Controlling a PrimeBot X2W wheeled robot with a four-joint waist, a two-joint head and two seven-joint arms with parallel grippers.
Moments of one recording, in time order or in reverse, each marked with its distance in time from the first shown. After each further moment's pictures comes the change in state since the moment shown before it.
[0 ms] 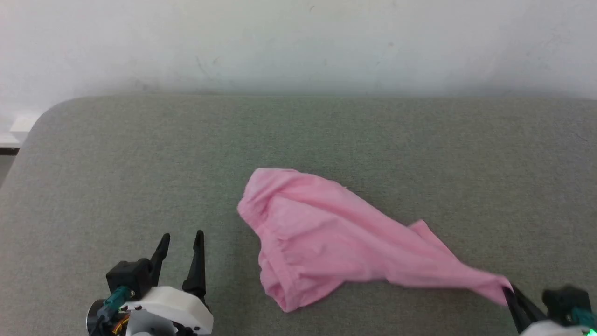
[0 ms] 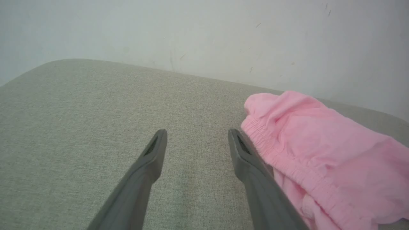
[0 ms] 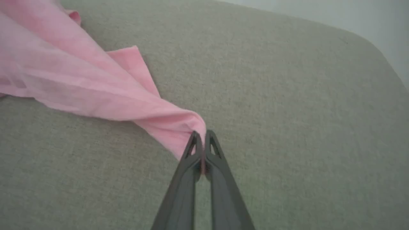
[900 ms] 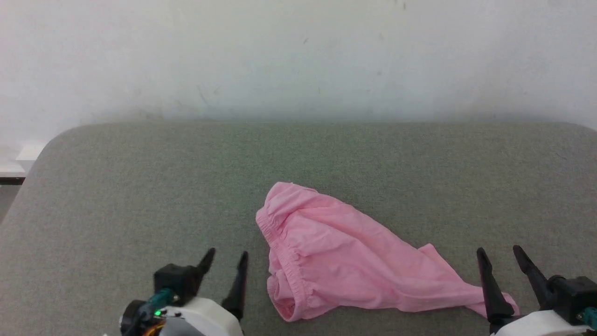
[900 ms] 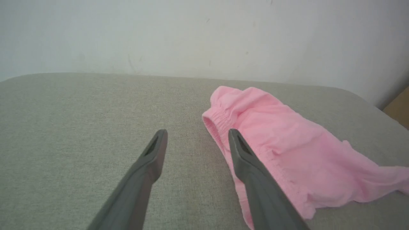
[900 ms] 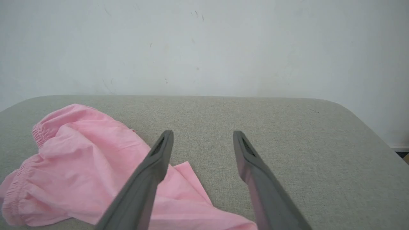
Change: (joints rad) left arm 0.054 0.040 -0.101 -0.157 0.030 0.036 0.140; right arm 0.079 0.218 -0.105 -0.252 -0.028 0.000 -0.045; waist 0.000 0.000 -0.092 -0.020
